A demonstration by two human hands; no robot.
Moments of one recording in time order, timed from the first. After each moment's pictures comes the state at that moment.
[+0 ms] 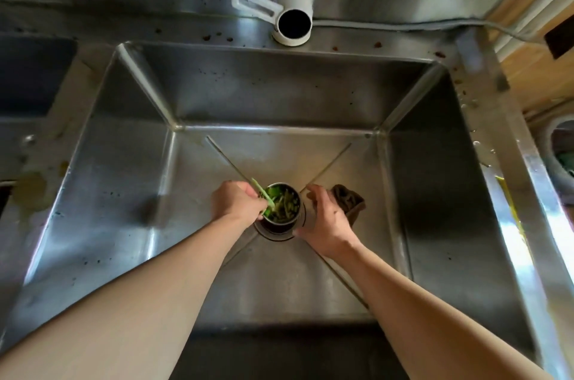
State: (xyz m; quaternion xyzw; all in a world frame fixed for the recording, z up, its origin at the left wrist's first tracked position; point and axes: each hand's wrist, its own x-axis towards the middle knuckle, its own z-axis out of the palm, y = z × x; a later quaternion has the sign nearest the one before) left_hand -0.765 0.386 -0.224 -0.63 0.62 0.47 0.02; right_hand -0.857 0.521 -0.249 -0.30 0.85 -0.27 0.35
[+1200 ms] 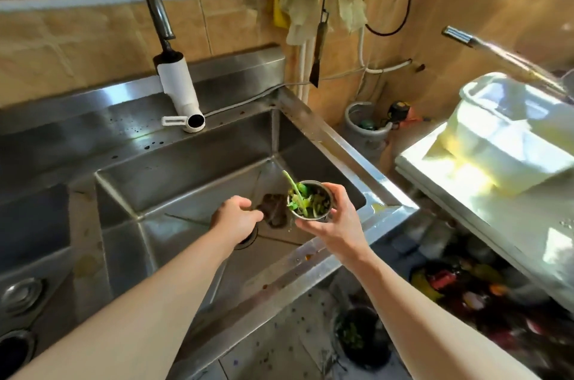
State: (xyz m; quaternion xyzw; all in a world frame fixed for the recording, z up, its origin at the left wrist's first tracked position) left_hand -0.682 0.467 -0.035 -0.32 0.81 0.48 0.10; right_hand -0.713 0.655 -0.053 -0.08 0.80 -0.59 0.07
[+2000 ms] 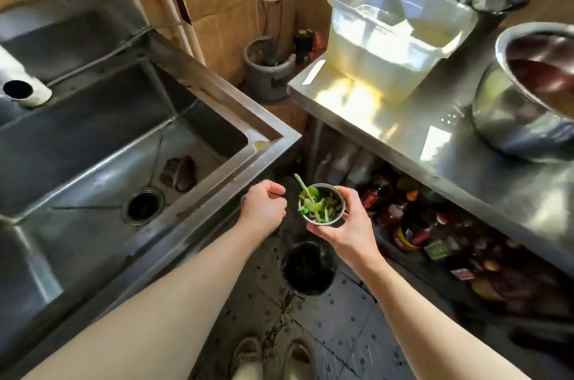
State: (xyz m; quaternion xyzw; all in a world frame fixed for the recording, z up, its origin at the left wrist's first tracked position) left_hand -0.684 0.726 -0.085 -0.18 0.83 0.50 0.17; right_hand -0.642 0.886 -0.114 0.07 0.83 -0.55 0.02
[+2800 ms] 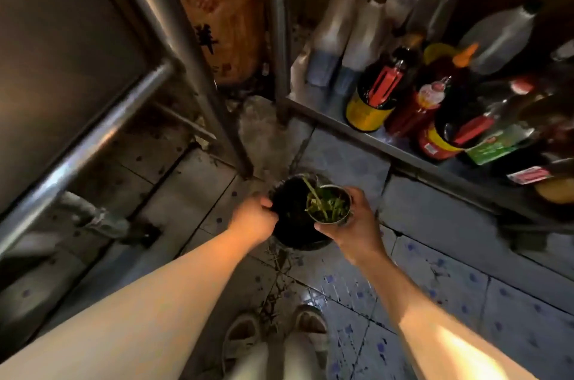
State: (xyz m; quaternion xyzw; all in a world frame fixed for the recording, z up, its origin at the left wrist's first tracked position) left_hand -0.665 0.755 -0.485 -0.13 0.87 0.32 0.36; right_hand -0.591 0.922 -0.503 0.27 0.78 -0.56 0.06
